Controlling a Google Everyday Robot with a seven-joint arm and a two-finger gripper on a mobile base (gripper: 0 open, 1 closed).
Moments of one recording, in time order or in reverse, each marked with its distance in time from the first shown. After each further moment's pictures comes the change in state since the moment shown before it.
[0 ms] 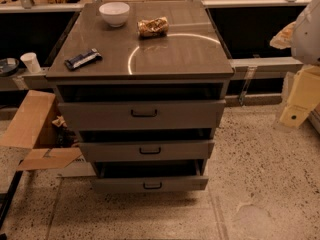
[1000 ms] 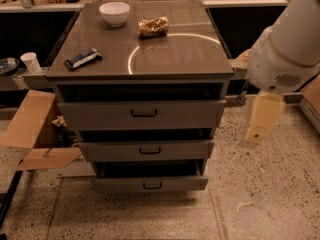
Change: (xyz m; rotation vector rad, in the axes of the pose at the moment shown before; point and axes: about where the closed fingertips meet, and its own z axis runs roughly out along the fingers) arm -0.035 0.016 0.057 -0.041 -0.021 -0.123
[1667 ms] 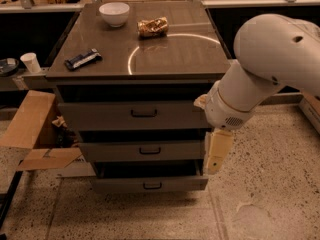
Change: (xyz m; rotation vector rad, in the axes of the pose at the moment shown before) arm -0.039 0.029 0.122 -0.152 -0.121 -0.080
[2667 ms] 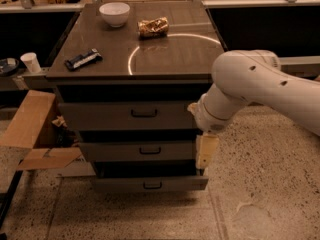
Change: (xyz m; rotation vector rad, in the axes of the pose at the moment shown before) arm 0.029 -0.049 0.082 0.030 0.044 -0.043
